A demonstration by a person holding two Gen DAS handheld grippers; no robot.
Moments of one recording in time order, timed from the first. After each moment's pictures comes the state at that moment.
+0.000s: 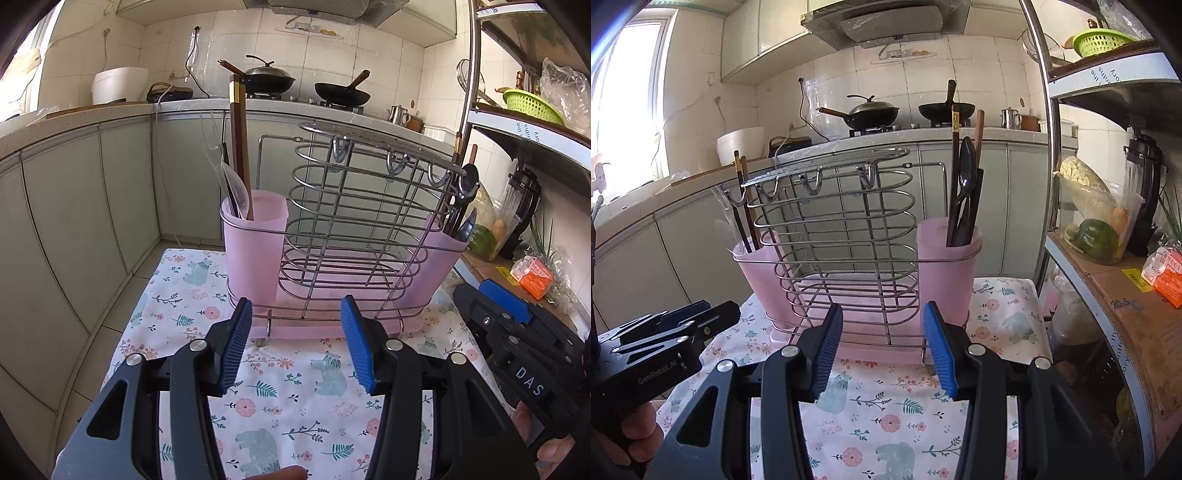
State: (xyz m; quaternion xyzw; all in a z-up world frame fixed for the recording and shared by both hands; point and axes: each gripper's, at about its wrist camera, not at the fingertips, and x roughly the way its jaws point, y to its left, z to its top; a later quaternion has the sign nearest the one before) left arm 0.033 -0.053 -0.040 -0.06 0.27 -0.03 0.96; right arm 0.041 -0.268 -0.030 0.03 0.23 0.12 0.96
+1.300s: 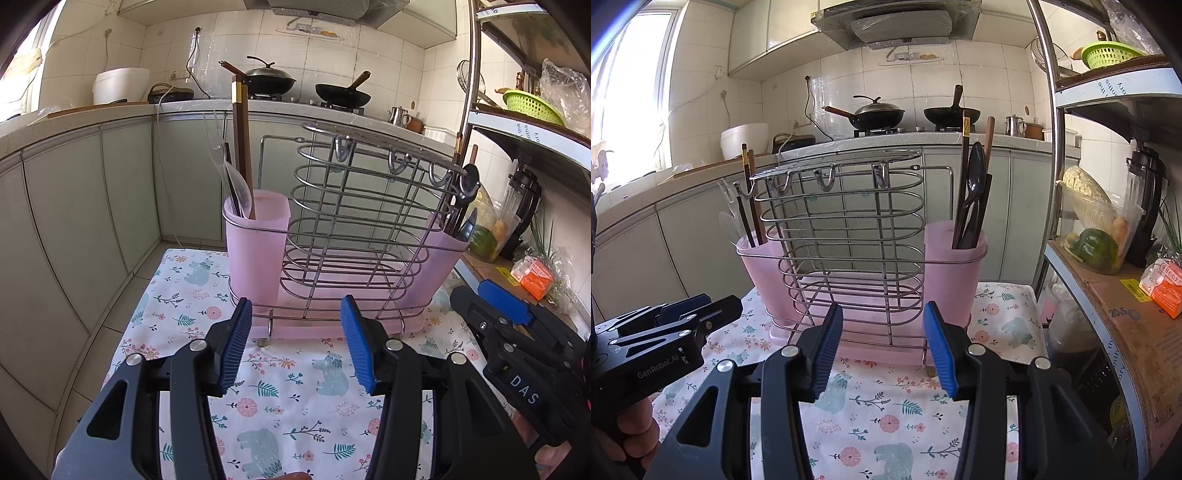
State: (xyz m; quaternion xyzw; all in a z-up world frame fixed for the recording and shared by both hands) left arm 0.032 -0.054 -0.041 -0.06 0.27 -0.03 0.96; right arm 0.040 -0.262 -0.030 0.02 0.23 0.12 0.96
